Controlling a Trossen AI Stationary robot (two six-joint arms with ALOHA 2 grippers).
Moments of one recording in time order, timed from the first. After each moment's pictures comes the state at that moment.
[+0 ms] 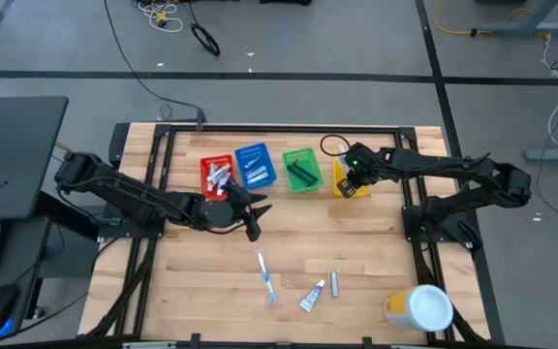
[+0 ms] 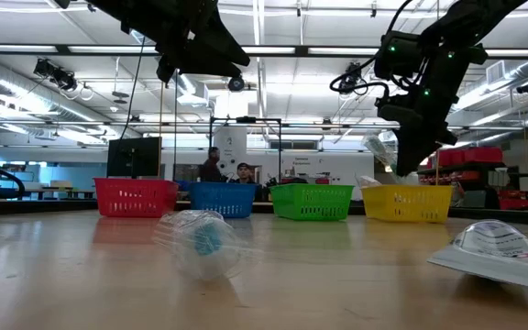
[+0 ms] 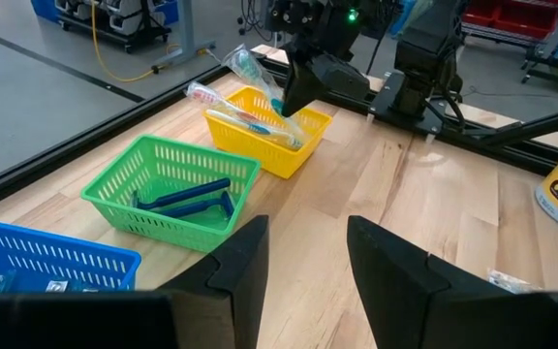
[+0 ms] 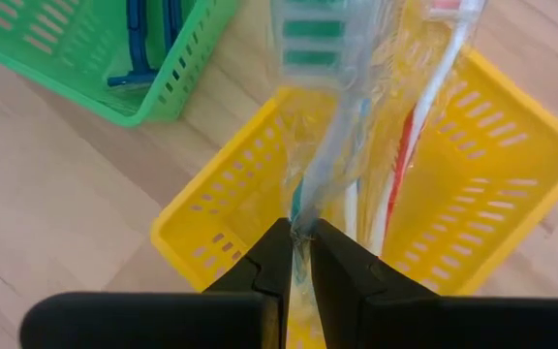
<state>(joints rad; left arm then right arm) -0.25 1.36 0.79 0.17 -0.66 -0.40 -0.41 1.25 0.74 -0.64 0.13 0.42</state>
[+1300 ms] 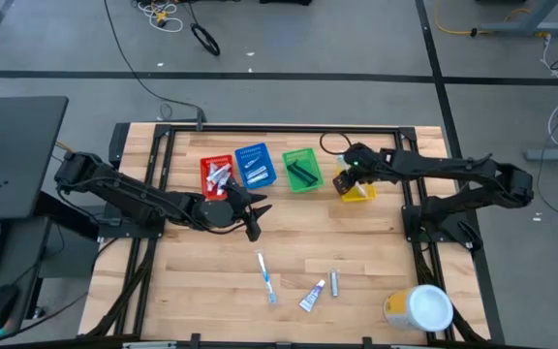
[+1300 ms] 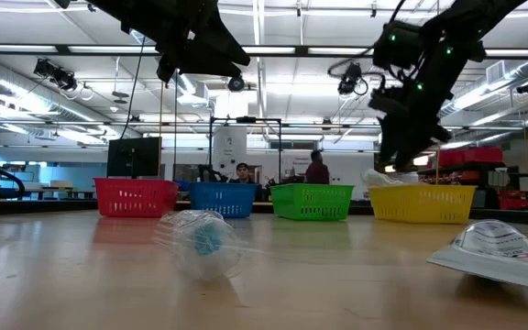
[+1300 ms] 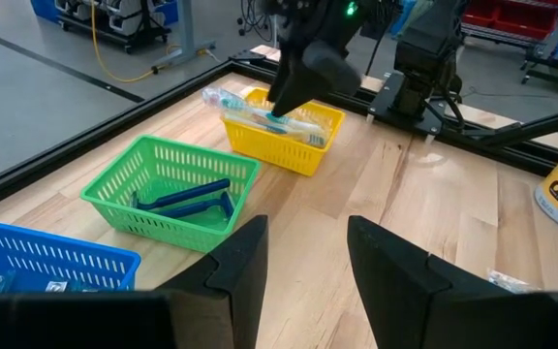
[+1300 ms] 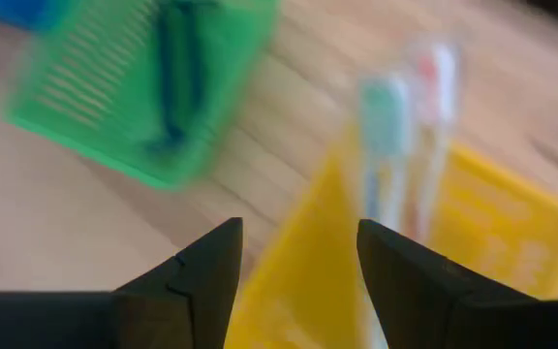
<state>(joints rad) -0.25 1.36 0.79 0.17 -0.66 -0.40 -0.38 1.24 0.74 -0.56 0.18 0.51</state>
